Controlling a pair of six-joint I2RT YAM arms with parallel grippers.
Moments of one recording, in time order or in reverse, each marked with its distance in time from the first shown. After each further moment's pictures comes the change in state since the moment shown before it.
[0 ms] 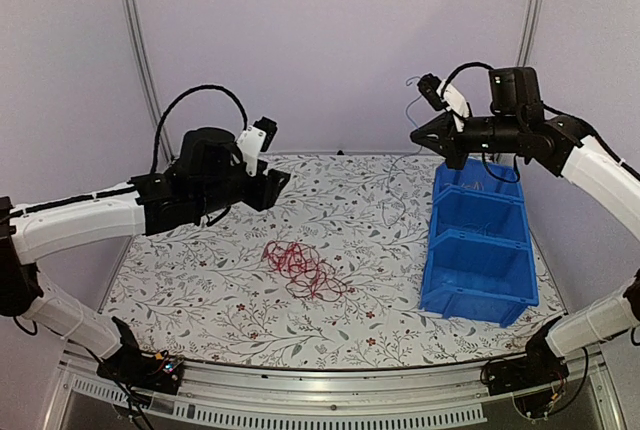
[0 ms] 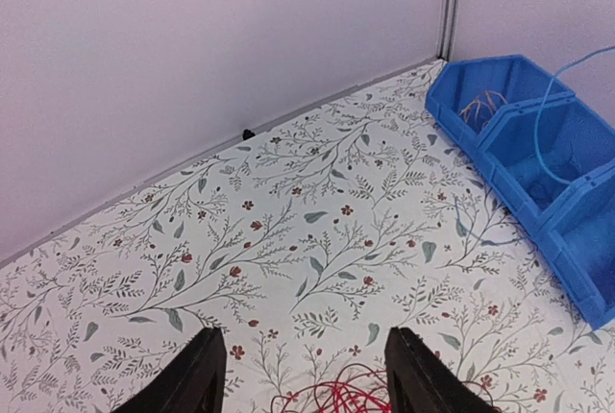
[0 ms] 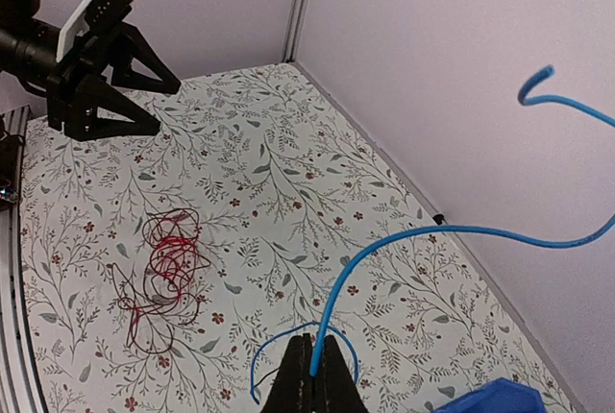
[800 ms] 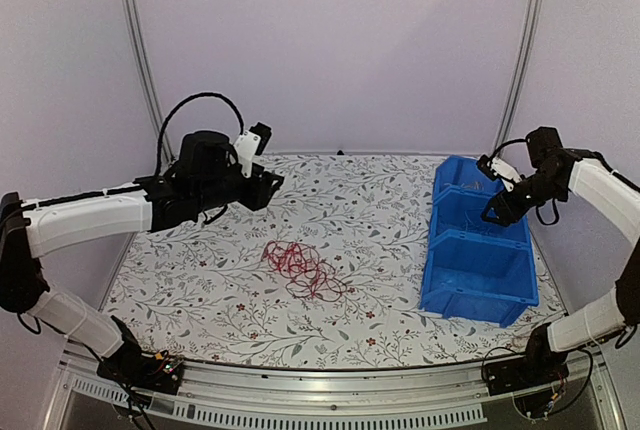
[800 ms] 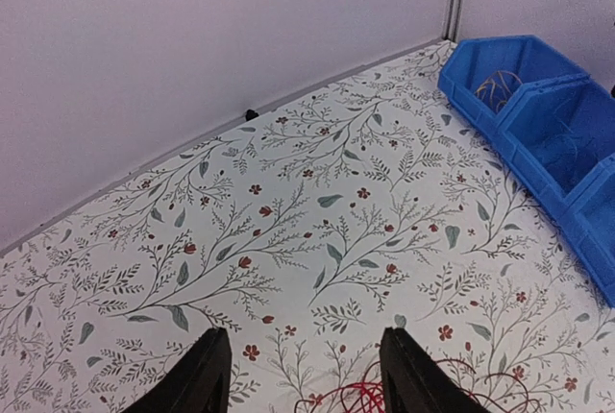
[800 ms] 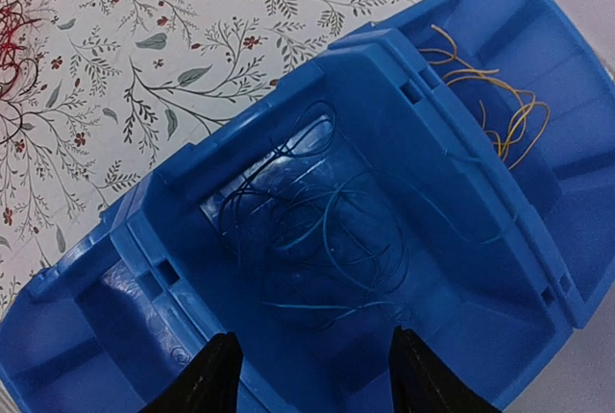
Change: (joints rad) left arm 0.124 0.074 -0.050 0.084 0.135 0.049; right arm -0.548 -0.051 -0.325 -0.317 0.074 -0.188
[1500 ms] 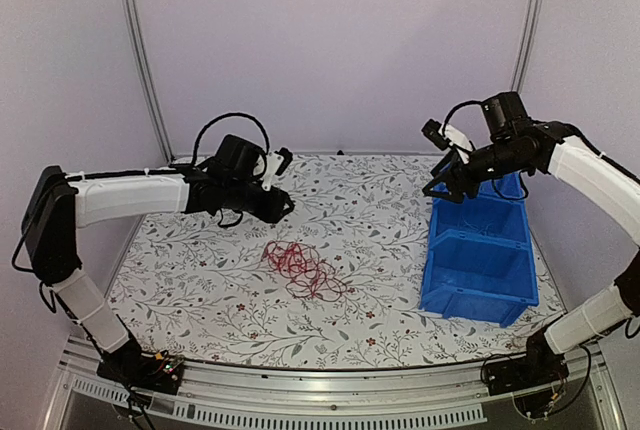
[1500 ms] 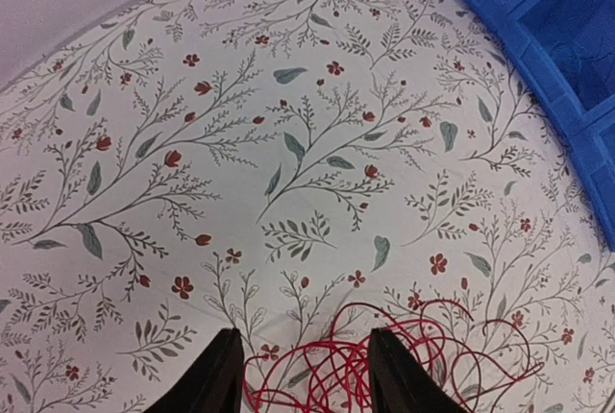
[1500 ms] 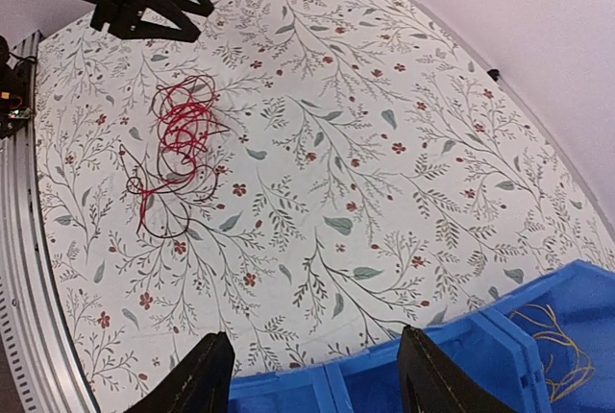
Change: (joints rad) left arm 0.029 0.217 0.147 -0.227 0.118 -0.074; right arm 0.344 0.074 0.244 0.029 -0.184 0.078
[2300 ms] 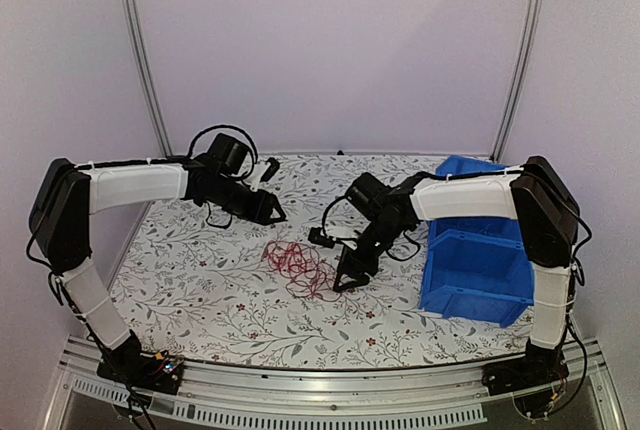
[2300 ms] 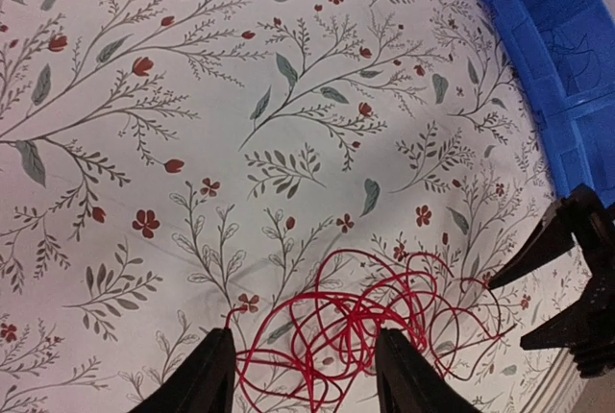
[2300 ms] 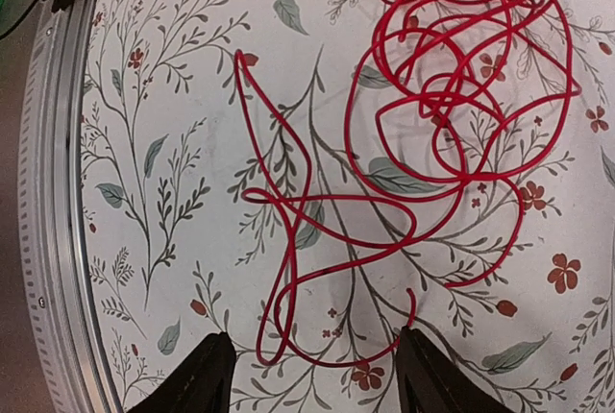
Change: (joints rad) left arm 0.145 0.106 0.070 -0.177 0.319 -0.076; right arm 0.486 0.647 0.109 0.135 -0.042 0.106
